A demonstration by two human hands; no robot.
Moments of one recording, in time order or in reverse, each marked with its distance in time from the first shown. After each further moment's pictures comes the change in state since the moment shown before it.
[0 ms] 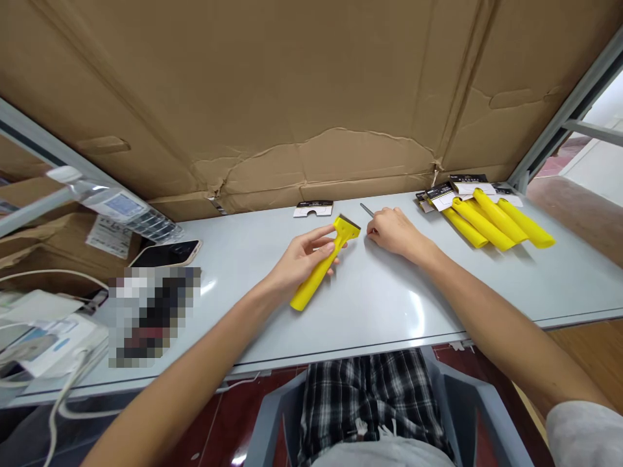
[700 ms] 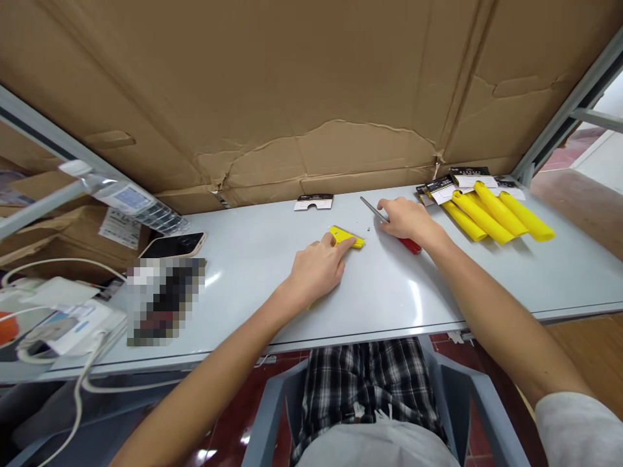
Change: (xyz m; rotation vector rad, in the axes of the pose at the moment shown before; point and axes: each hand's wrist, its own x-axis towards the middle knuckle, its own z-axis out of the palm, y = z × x) left_hand -0.014 0.011 0.045 1.469 -0.045 0.080; right_hand -0.005 0.025 -0.007 0.079 -0.033 0.252
